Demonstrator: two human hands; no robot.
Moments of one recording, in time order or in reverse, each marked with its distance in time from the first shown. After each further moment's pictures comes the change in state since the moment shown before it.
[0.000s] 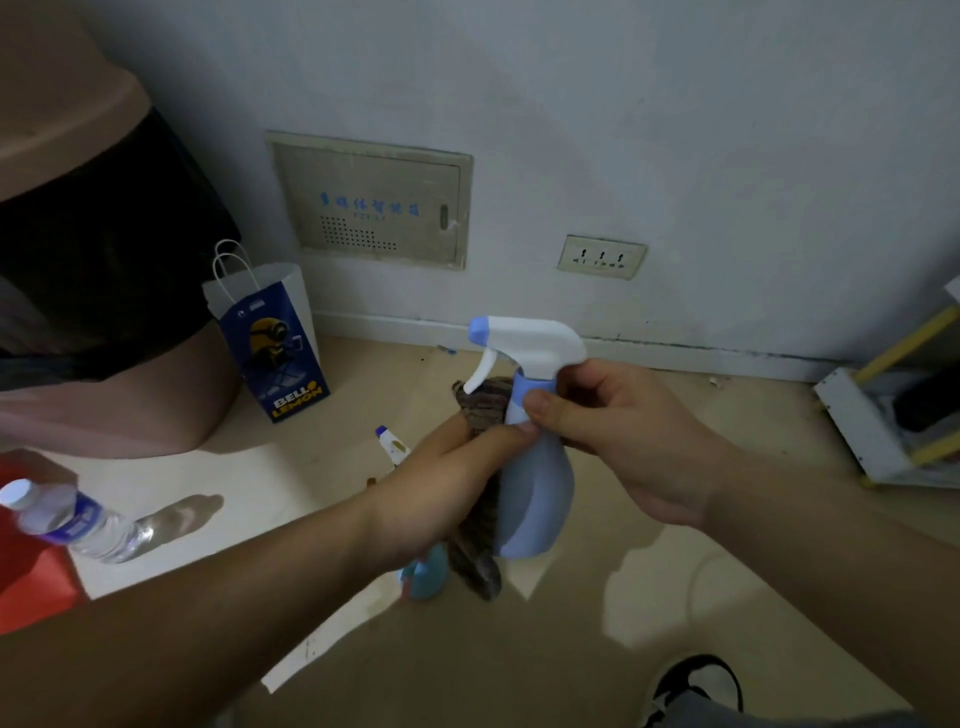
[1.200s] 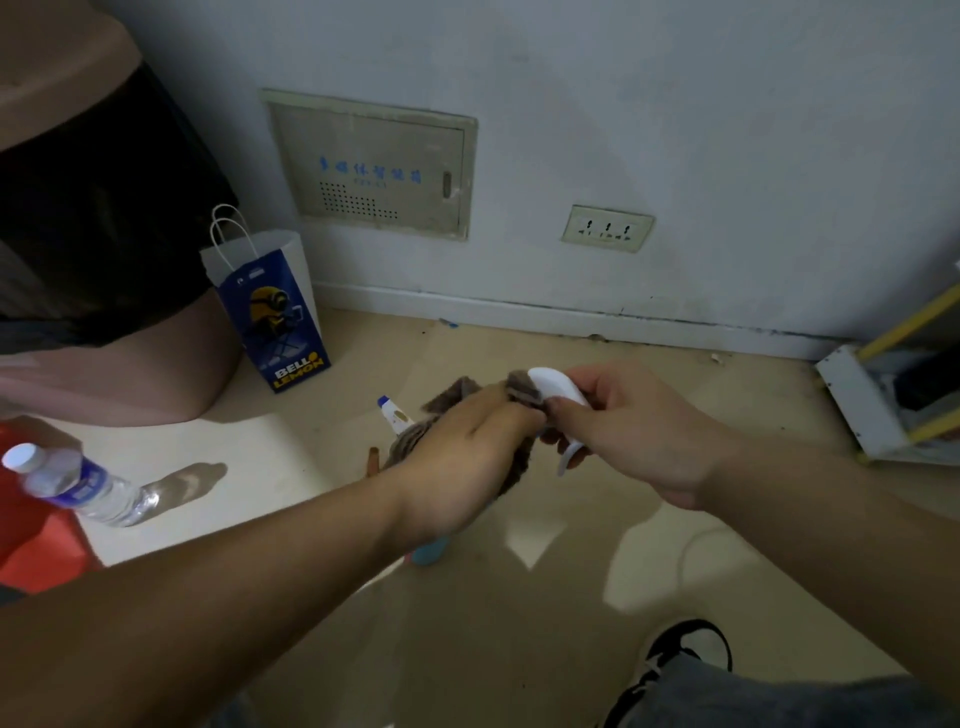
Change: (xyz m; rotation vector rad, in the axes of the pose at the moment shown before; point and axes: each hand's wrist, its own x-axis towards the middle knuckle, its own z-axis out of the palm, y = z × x) left_hand 0.004 -0.010 -0.003 0.457 0.014 0.062; right_hand -0.005 0.017 -0.011 -0.429 -0.070 0.057
